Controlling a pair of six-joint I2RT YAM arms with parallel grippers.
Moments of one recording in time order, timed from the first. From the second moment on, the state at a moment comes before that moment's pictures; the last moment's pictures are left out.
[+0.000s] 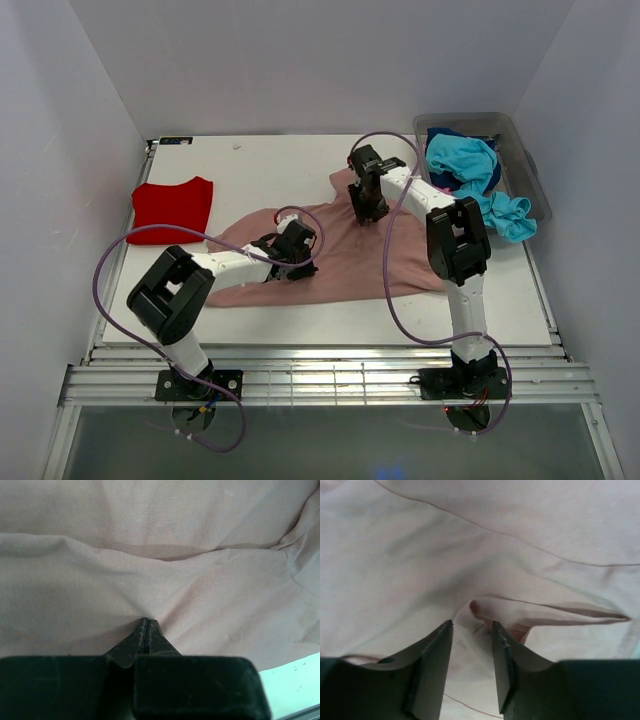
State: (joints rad) left arm -0.72 1.69 0.89 -0.16 -0.13 -0.88; right arm 0.49 2.18 1.81 -0.81 0.08 0.14
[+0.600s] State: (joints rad) left arm -0.77 1.45 1.01 -0.40 -0.23 -0.86; right arm 0.50 1.71 1.58 -0.73 0.12 0.13
